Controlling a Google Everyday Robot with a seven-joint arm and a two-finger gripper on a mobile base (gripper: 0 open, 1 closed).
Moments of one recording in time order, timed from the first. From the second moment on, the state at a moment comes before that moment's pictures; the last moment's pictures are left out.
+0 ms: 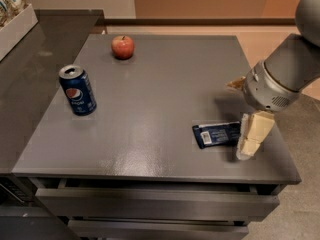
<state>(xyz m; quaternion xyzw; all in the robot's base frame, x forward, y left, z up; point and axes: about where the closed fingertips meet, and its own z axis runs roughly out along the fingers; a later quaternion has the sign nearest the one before) 0.464 -0.168 0.859 -0.69 0.70 0.09 0.17</state>
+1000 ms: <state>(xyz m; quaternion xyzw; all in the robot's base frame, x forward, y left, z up) 0.459 -0.159 0.842 -0.70 0.69 0.11 0.17</state>
